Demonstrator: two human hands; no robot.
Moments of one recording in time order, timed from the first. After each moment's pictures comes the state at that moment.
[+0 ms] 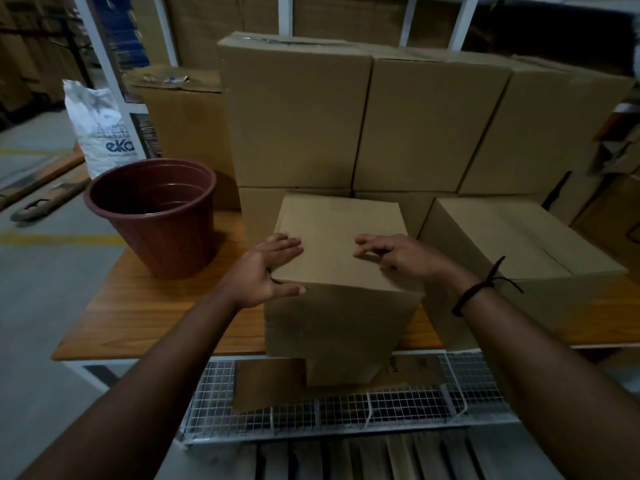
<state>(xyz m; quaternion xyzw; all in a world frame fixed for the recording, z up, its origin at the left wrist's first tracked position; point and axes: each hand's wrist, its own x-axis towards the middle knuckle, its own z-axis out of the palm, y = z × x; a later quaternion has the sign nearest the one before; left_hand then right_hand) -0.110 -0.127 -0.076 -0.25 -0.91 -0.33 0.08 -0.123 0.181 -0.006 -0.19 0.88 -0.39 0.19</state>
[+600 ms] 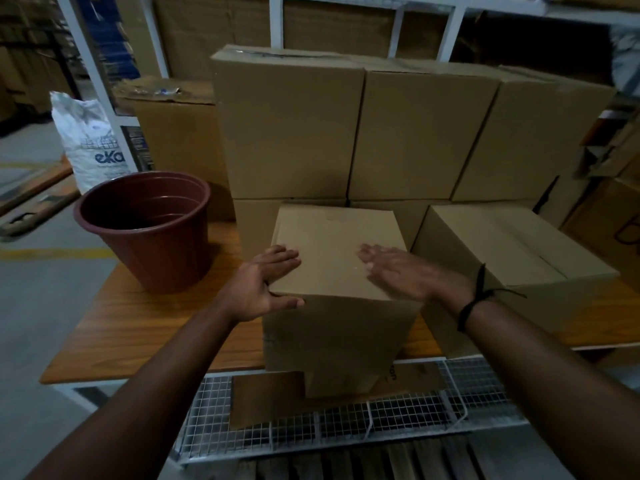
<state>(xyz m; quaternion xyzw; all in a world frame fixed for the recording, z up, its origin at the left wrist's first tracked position) -0.116 -0.129 -0.076 -0.27 -0.90 -0.33 0.08 -0.118 0.181 -0.010 -0.24 0.96 -0.06 0.13</state>
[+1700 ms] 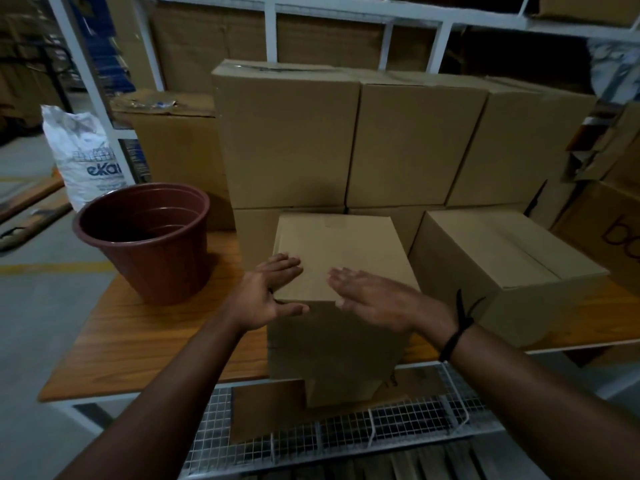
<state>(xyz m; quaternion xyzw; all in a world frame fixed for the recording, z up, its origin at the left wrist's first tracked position) -0.118 -0.129 -0.078 -0.26 -0.90 -0.33 0.09 -0.080 0.134 -0.010 -0.28 0.95 -0.06 0.13</state>
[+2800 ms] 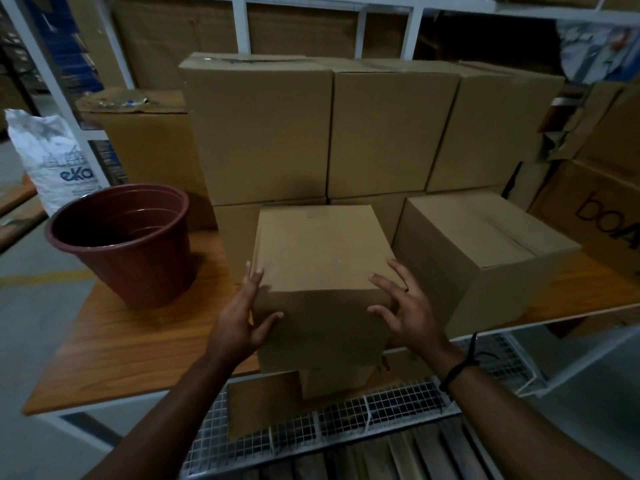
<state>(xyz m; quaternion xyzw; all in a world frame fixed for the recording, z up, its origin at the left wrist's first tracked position) -0.073 -0.128 -0.127 -0.24 -0.86 -0.38 0.23 -0.050 0.201 -0.102 -0.15 0.91 -0.33 -0.21</state>
